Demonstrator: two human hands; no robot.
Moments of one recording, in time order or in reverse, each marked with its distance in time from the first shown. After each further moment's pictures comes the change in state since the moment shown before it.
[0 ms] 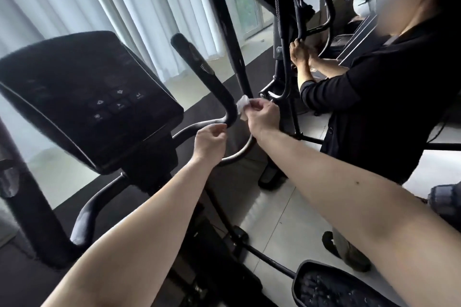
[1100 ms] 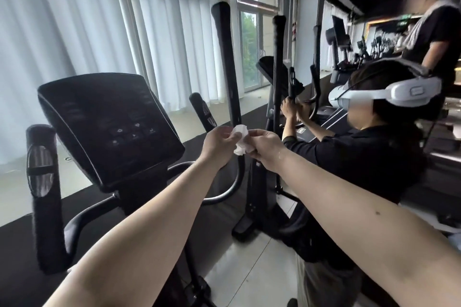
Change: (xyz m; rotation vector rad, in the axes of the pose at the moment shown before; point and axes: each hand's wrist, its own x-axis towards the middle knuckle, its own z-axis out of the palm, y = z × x) left_hand -0.007 0.134 -0.008 -0.116 0.029 0.128; right_hand -0.004 -0.118 -0.068 0.127 -0.401 0.207
